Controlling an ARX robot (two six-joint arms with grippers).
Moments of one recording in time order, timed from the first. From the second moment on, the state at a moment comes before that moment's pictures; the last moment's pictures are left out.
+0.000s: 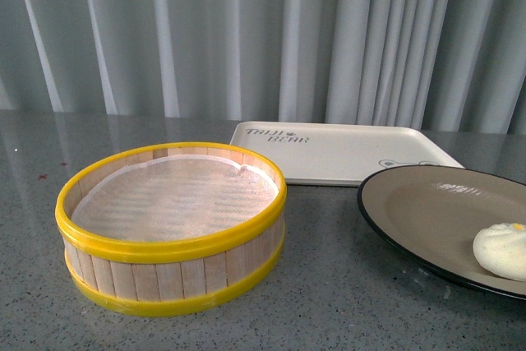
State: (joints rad) left arm 0.00 0.00 0.03 0.00 0.00 0.00; right arm -0.09 1.14 0.29 0.49 -0.11 -1.50
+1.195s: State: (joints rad) left arm 0.00 0.00 0.03 0.00 0.00 0.00; right arm -0.12 1.31 0.35 0.60 -0.22 -1.49
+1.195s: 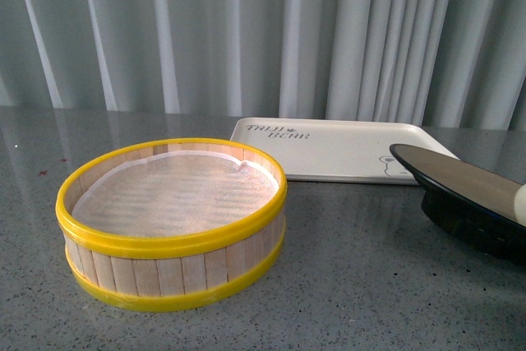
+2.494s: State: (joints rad) left arm 0.00 0.00 0.03 0.00 0.00 0.00; right arm -0.18 1.69 1.04 0.35 -0.35 -2.02
